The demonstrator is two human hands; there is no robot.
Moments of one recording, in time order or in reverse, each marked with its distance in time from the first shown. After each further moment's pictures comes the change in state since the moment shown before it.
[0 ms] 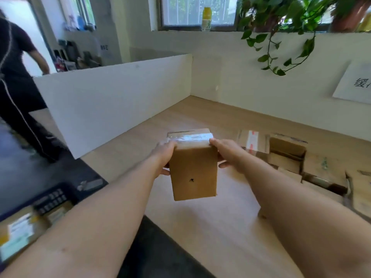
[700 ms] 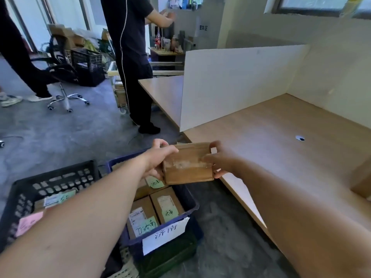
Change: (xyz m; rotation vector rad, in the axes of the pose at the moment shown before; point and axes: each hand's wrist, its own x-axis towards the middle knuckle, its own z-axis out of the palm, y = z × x) left_hand -0.054 -0.195 -0.351 -0.186 0.140 -0.161; right_hand -0.045 -0.139 0.357 -0.247 -0.533 -0.147
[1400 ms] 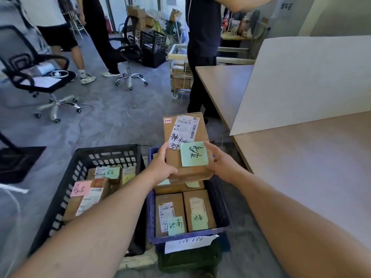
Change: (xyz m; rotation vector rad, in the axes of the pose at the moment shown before) left_hand 0.034 -0.063 -0.073 0.000 0.354 -0.059; right_hand 0.125 -0.041 0.091 -0.194 -0.275 -0.290
